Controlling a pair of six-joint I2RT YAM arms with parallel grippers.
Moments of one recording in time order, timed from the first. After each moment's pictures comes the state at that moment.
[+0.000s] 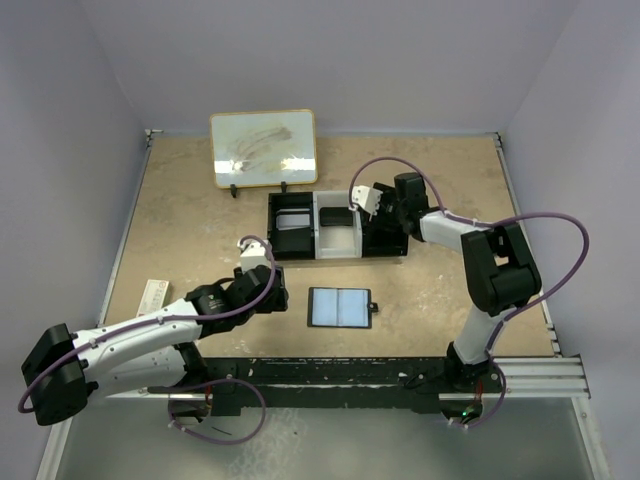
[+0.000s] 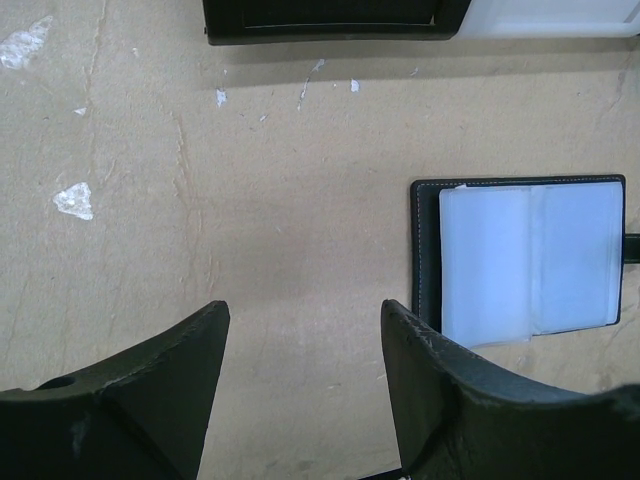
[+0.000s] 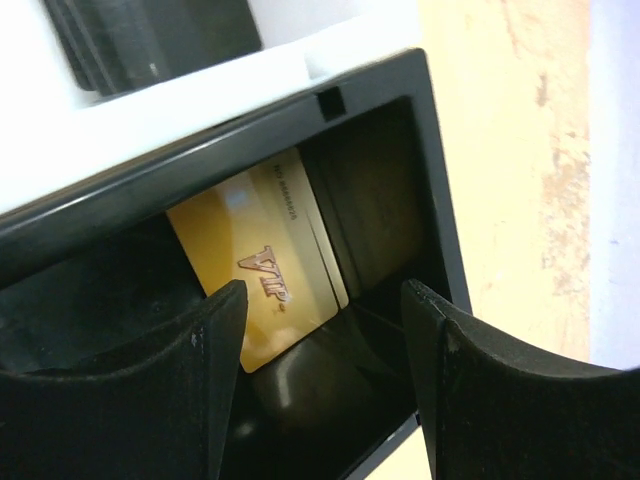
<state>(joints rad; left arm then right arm) -0.96 0.98 0.54 -0.43 -0.45 -0.83 0.30 1.79 1.01 0.05 -0.20 -1.06</state>
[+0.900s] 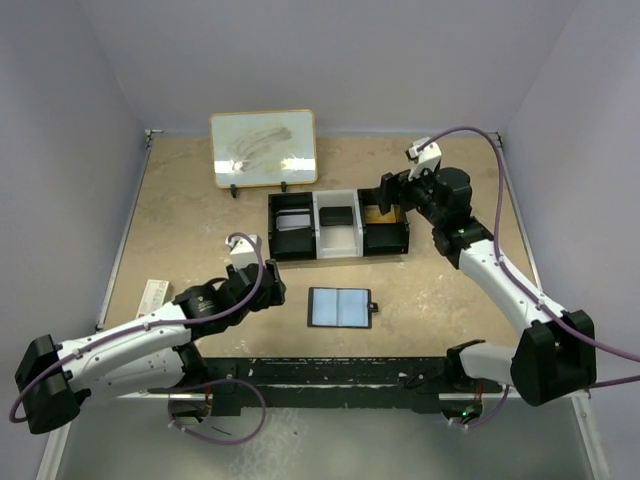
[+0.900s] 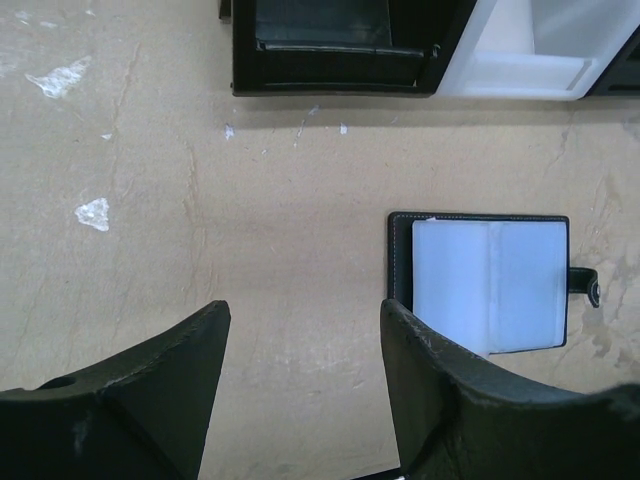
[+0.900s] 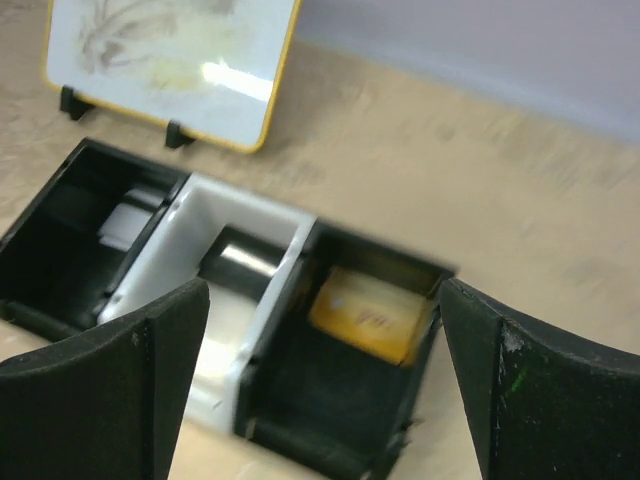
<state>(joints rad) -0.96 0.91 0.57 -0.46 -0.49 -0.88 0.30 1.23 0.90 0.15 -0.15 -0.07</state>
